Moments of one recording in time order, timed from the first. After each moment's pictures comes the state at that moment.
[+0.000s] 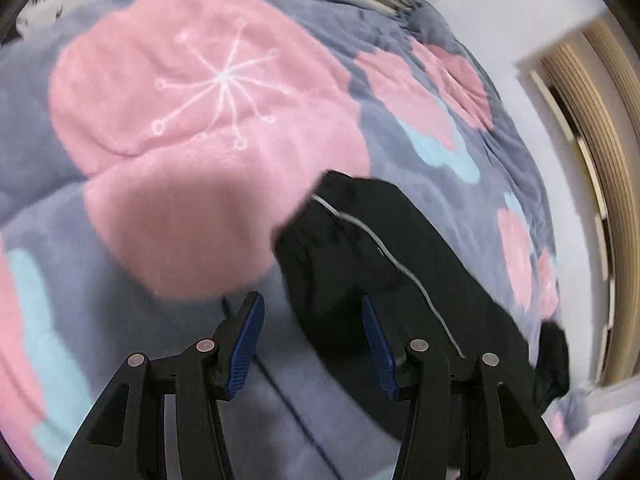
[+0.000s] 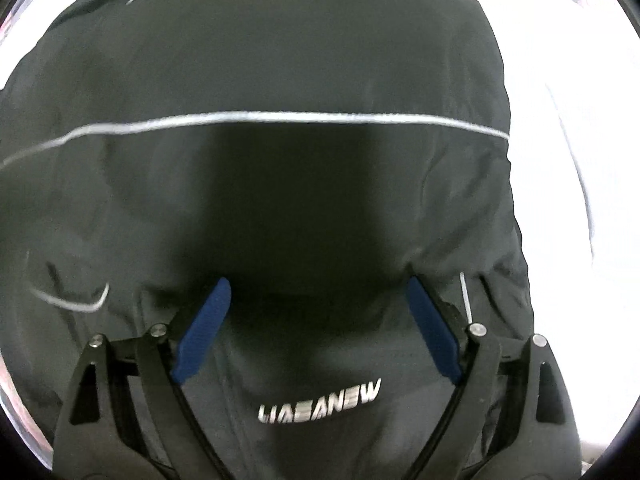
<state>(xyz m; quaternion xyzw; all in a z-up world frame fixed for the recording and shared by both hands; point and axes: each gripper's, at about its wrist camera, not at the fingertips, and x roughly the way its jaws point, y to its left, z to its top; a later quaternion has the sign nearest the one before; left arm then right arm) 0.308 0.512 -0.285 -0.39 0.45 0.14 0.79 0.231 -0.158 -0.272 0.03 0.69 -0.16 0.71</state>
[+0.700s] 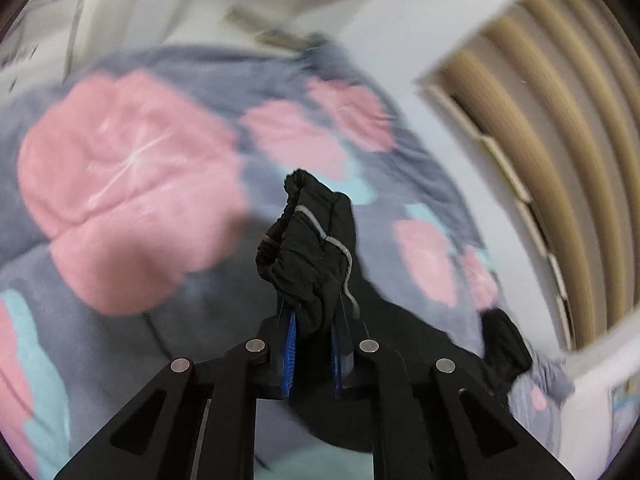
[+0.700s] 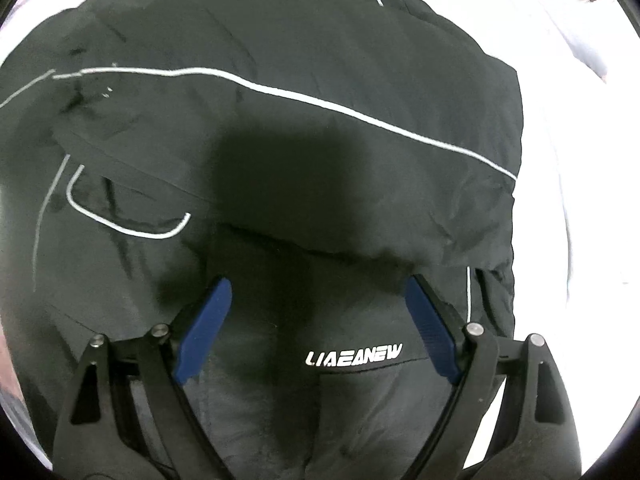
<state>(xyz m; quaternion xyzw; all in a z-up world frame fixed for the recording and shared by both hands) 0.296 0.440 -0.191 -0.34 0.35 0.04 0.87 0.227 -0.092 -0.251 -0.05 0.67 -0.09 0.73</state>
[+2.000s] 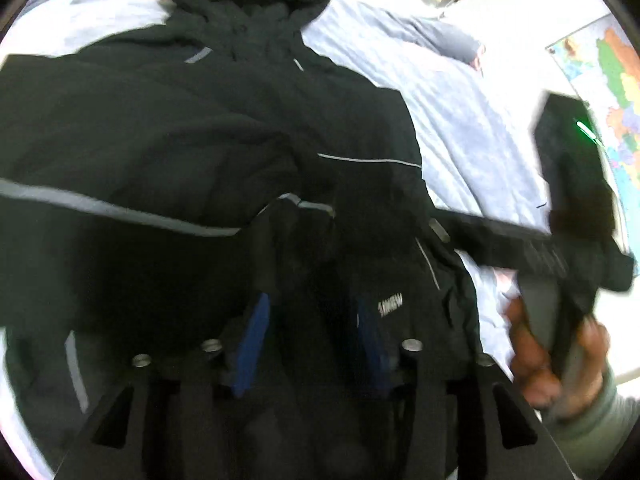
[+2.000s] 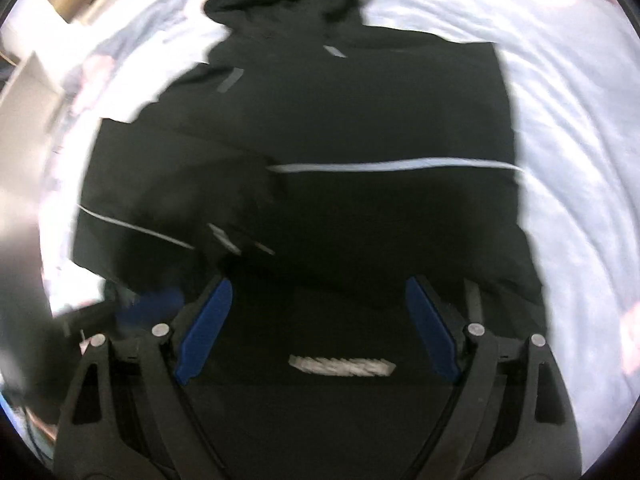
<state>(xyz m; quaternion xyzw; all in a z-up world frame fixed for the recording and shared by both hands) 0.248 -0.051 -0.222 -0.07 0.59 -0.35 0.72 0.208 -0.197 -0.188 0.17 0.59 0.03 0.79</state>
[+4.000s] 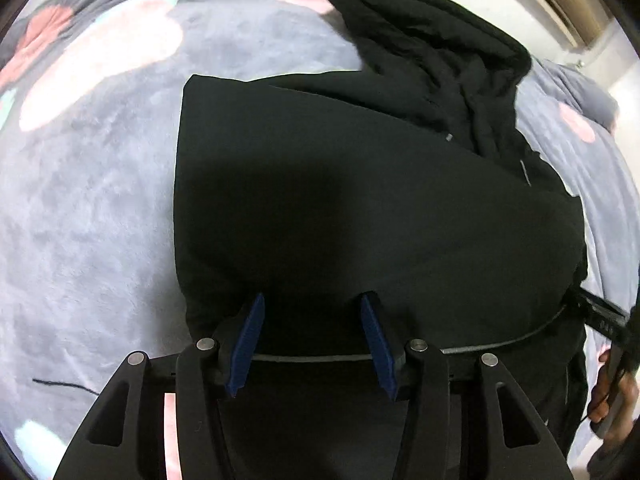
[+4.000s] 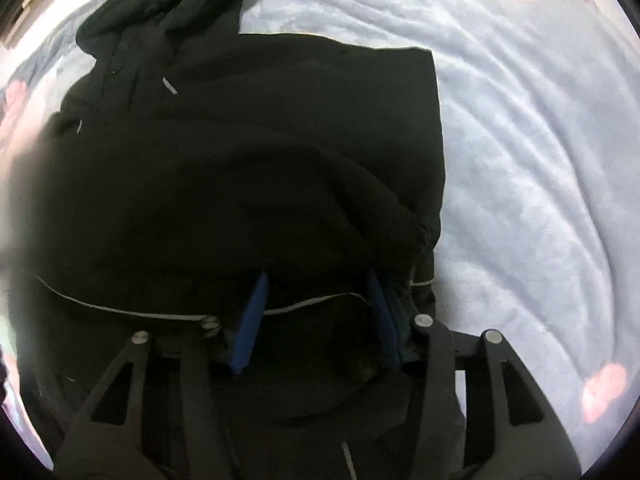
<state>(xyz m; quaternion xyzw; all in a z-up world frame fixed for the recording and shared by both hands) 0.408 0.012 -0.266 -0.01 0.61 -0.15 0.78 0.254 -0.287 -0.263 0.10 0.60 -0.10 0.79</state>
